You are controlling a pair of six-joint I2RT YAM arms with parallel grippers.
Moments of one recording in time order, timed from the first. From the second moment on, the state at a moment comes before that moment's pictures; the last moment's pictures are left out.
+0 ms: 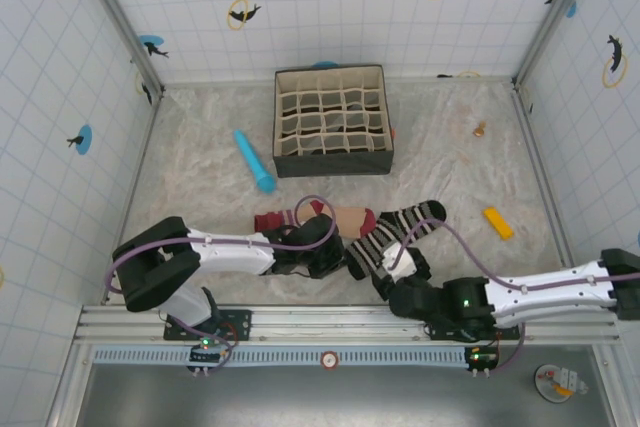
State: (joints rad) left arm -1.11 1.53 0.61 0.04 0.20 -1.44; right arm 1.67 0.80 0.27 -0.33 0.88 0.48
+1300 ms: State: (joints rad) left arm -1.08 1.58 0.63 0.11 0.39 -1.44; right arm 1.65 1.28 0.16 0.24 0.76 0.14
